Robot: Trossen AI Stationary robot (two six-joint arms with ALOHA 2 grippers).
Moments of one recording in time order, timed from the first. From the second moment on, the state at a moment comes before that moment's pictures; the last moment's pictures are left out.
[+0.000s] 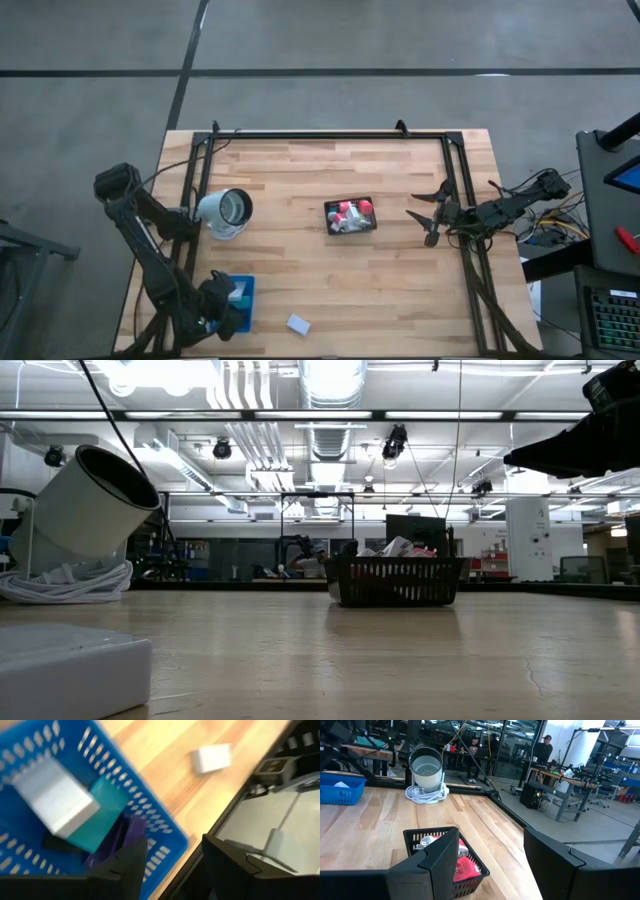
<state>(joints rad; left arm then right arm) -1.06 1.44 0.90 -0.57 -0.37 -1.88 0.46 0.08 0.01 0.06 0.81 -0.16</state>
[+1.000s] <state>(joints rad) -0.85 1.59 0.91 -0.03 -0.64 -0.47 0.46 0.08 0.01 0.06 0.81 -0.16</state>
